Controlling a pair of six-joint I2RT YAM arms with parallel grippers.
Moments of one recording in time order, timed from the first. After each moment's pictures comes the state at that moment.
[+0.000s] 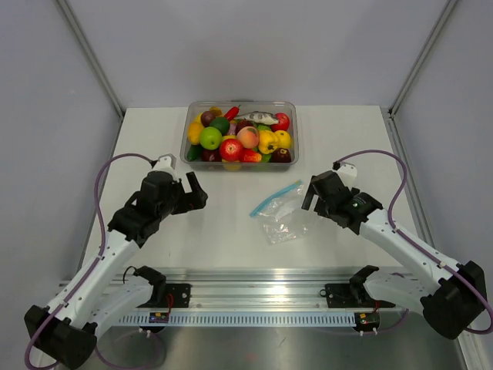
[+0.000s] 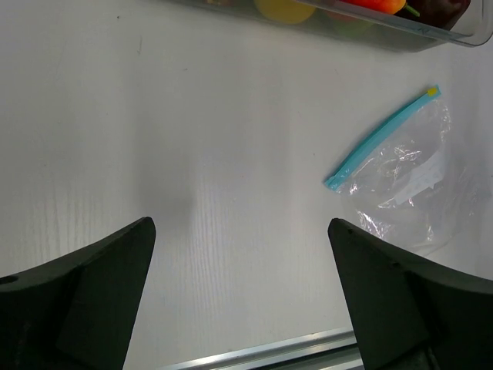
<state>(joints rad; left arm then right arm) -0.44 0.82 0.77 -0.59 -0.10 -0.55 0.60 1.07 0.83 -0.71 0.44 0.79</state>
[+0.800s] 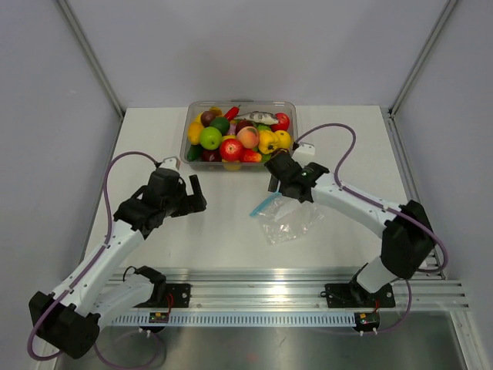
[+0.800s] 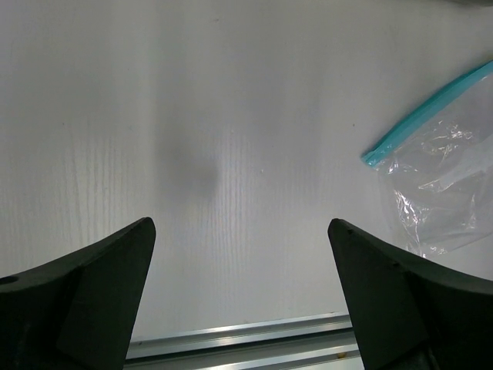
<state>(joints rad) -0.44 0.93 0.82 -0.71 -0.12 -0.55 0.76 1.53 1.21 -0.73 0.57 0.88</state>
